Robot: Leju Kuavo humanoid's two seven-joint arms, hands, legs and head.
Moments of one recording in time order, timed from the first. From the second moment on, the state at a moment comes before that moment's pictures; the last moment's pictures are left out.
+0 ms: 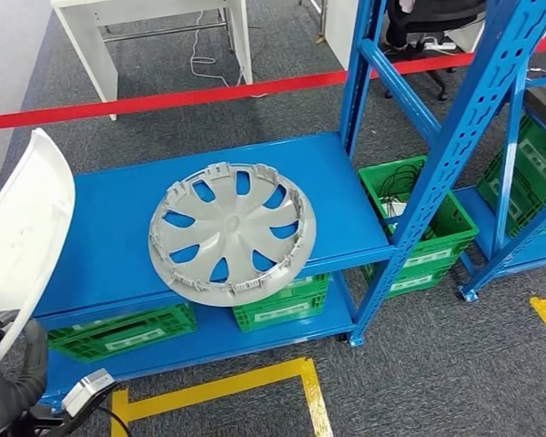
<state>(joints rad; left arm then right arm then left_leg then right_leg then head) 0.31 -0.21 0.16 -1.93 -1.06 0.70 -0.61 -0.04 0.17 0.86 -0.02 -0.79 -0.14 0.01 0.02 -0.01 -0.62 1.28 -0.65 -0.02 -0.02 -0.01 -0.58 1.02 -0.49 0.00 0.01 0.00</state>
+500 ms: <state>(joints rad) 0.27 -0.28 0.18 -1.90 -1.01 0.70 -0.68 -0.04 0.16 0.86 -0.03 -0.79 -0.14 0.00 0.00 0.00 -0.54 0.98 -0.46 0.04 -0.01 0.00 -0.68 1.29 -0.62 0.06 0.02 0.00</state>
